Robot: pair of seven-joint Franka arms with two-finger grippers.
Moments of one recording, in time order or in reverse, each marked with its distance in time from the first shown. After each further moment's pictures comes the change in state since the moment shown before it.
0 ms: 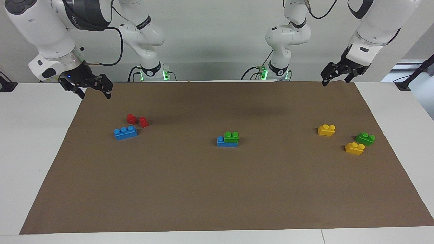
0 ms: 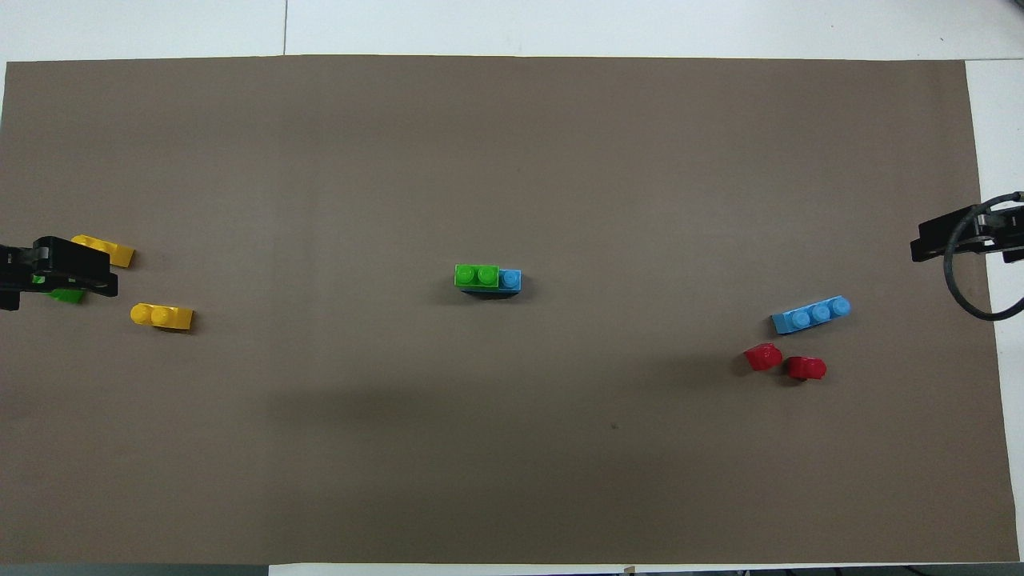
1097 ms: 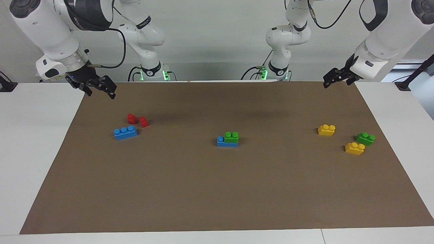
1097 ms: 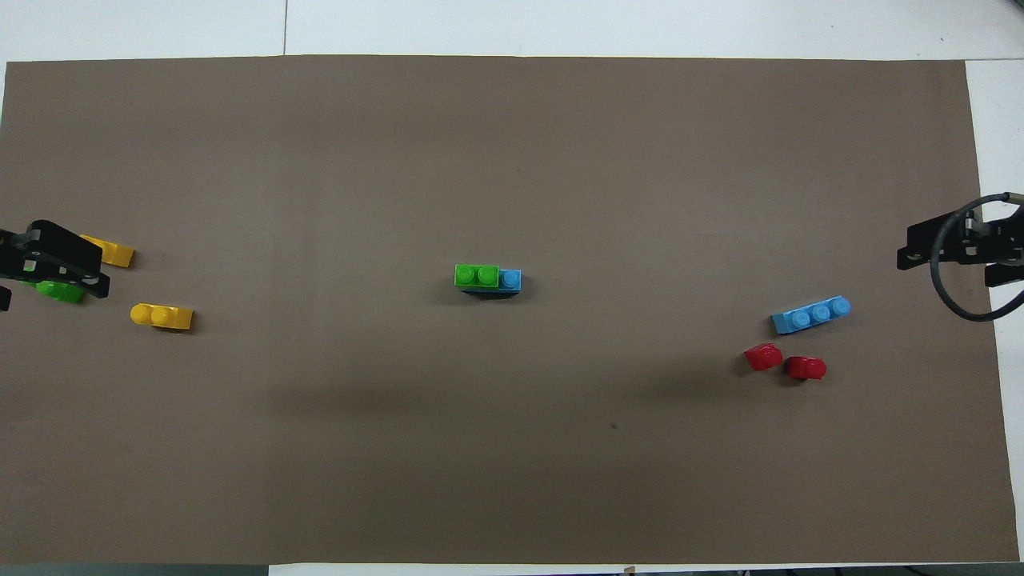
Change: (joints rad) left arm 0.001 0.141 0.008 0.207 0.002 -0.220 -0.002; right arm 0.000 -0.033 -0.005 -0.056 0.048 -0.001 0.169
